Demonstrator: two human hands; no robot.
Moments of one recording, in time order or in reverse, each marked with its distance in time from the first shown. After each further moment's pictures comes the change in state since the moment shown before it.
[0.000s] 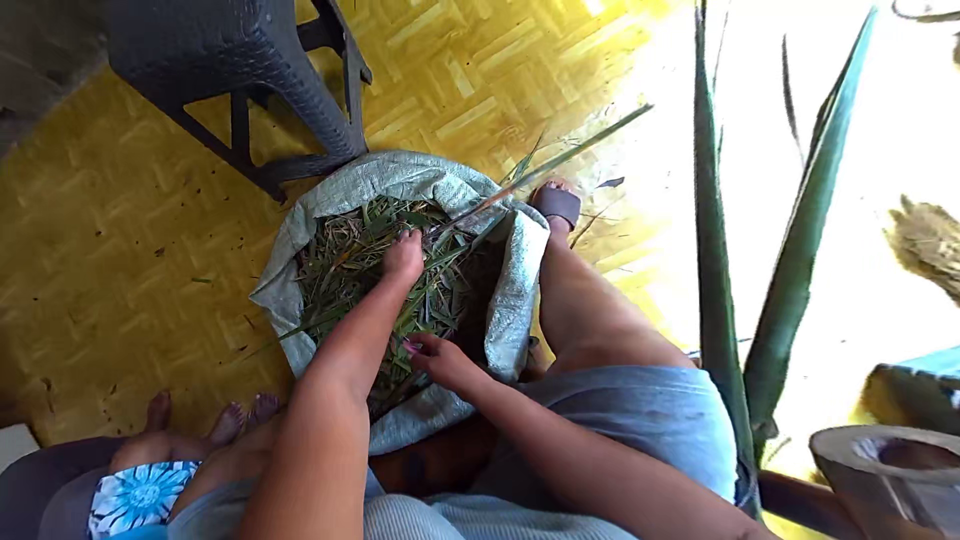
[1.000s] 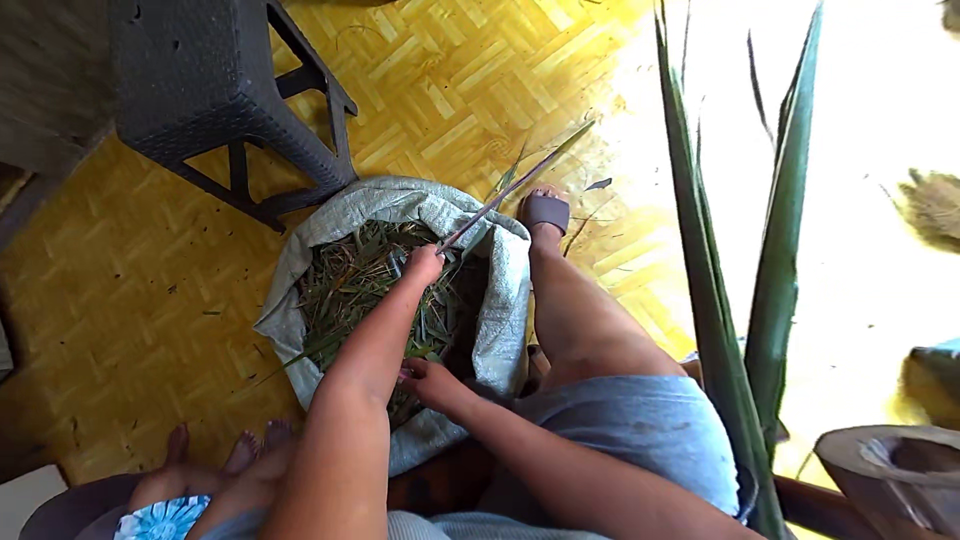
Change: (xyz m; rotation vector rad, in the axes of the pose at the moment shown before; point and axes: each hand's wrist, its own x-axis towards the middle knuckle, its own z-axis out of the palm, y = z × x) left_hand 0.031 0.046 0.000 -0.287 -0.221 0.013; right_hand -0.005 -0.007 0.001 0.100 -0.077 0.045
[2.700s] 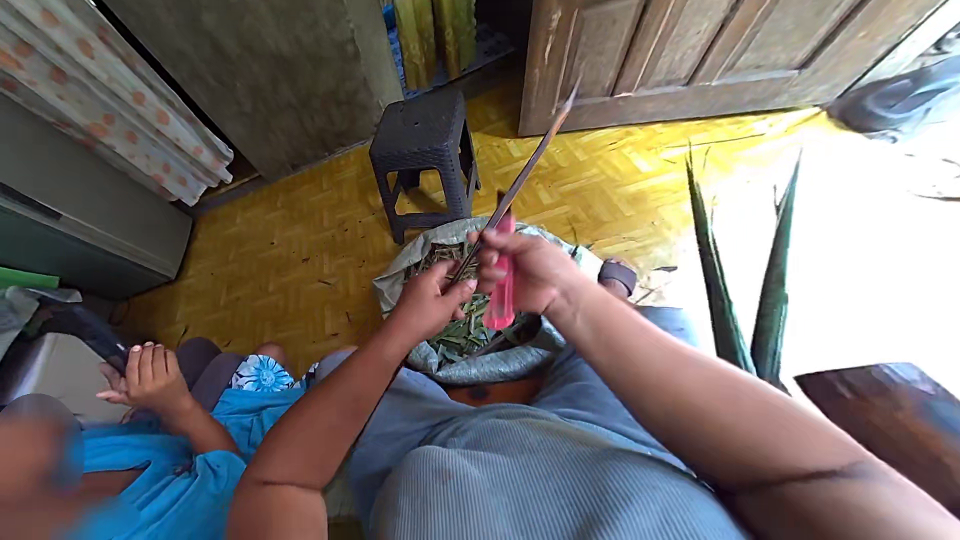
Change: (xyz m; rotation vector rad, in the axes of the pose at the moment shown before) left_hand -0.521 -0.044 -0.027 -0.502 0.490 0.352; right_hand -0.216 -0.094 0.121 0.576 -0.241 -0.654
